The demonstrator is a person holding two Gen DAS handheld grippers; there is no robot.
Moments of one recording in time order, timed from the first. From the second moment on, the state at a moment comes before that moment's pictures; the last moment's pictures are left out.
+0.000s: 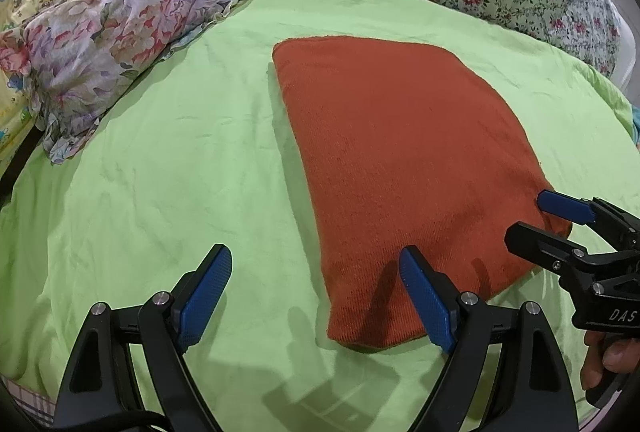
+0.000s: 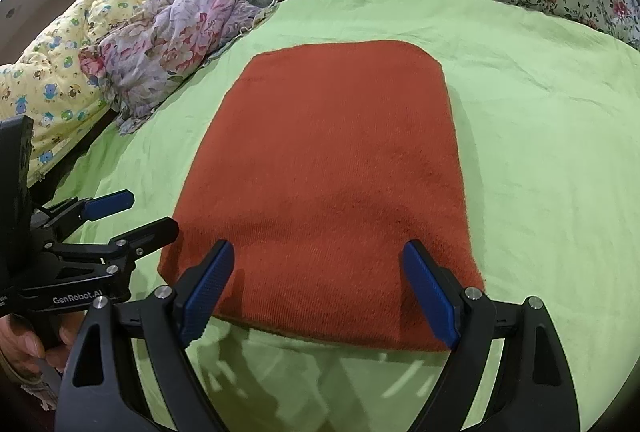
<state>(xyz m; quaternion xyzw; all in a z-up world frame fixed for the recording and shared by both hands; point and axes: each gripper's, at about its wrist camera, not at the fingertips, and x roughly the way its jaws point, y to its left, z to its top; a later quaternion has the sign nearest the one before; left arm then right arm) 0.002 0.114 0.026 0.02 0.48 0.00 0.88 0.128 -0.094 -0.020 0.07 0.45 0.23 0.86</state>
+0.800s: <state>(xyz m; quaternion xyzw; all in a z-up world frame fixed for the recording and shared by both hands) 0.000 0.110 0.027 0.02 0.49 0.00 0.87 0.126 -0.094 -0.022 0.07 0.45 0.23 0.86</state>
